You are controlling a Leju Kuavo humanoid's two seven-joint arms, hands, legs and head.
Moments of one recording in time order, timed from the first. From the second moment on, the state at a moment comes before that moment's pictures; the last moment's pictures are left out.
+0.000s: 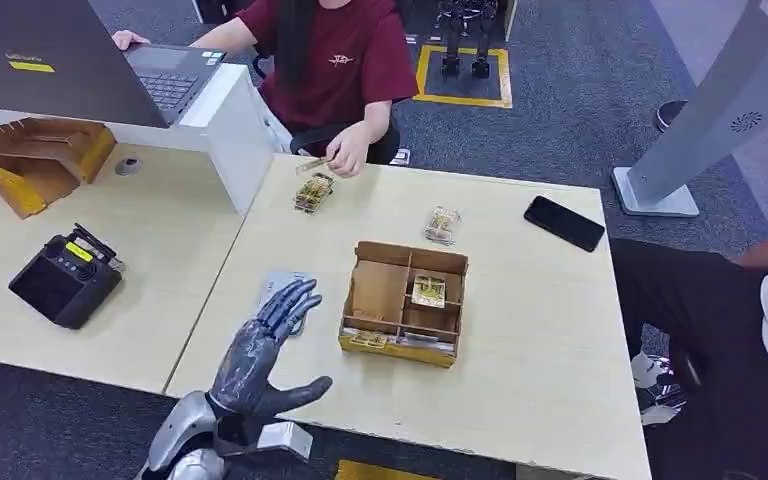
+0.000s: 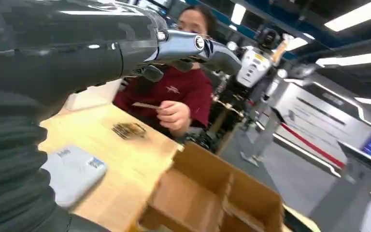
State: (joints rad) left arm 0.03 0.13 -0.51 -1.67 -0.80 0.28 -0.41; right arm -0.05 0.23 -0.66 -0.21 1.24 -0.30 -0.11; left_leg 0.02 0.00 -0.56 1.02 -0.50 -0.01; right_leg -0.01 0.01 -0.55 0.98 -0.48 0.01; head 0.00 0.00
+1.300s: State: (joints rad) left arm 0.01 -0.04 -0.56 -1.31 -1.42 0.68 -0.07; right arm -0.05 0.23 -0.69 -0.21 1.31 -0.30 -0.11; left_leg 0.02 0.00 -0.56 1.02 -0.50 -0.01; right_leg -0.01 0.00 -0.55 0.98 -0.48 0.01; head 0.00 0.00
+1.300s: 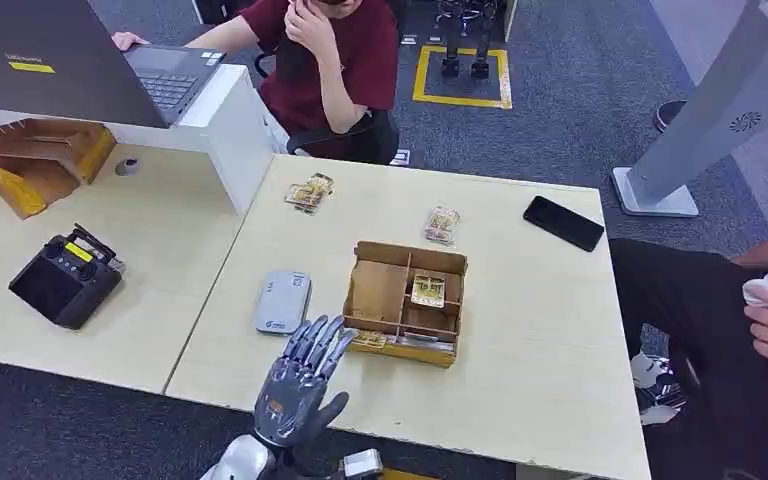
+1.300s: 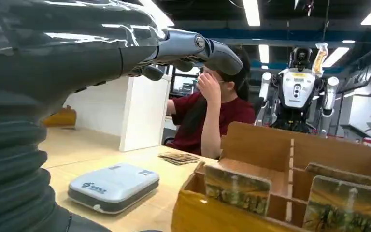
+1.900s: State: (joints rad) left arm -0.06 -0.17 -0.45 -1.21 -1.36 0.68 -0.15; right arm -0.06 0.23 -0.69 -0.21 1.34 -0.28 -0.10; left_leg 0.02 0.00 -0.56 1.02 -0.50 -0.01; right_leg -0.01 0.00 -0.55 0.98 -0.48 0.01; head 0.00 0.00
